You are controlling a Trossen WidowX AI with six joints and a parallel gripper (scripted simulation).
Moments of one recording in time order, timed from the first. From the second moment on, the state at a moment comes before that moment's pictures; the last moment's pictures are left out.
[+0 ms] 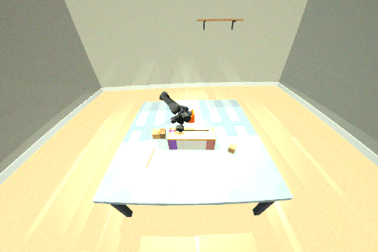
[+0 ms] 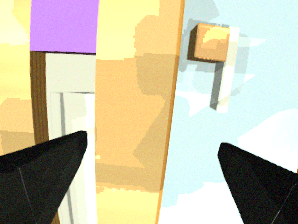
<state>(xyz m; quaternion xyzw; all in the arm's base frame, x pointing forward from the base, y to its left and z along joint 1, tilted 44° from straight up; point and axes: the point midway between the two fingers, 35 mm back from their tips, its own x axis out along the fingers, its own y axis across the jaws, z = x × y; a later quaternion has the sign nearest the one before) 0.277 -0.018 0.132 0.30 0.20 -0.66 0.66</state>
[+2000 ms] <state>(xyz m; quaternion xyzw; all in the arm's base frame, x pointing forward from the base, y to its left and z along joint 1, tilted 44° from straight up) 0.254 0.012 0.188 -0.61 0.59 0.07 0.52</state>
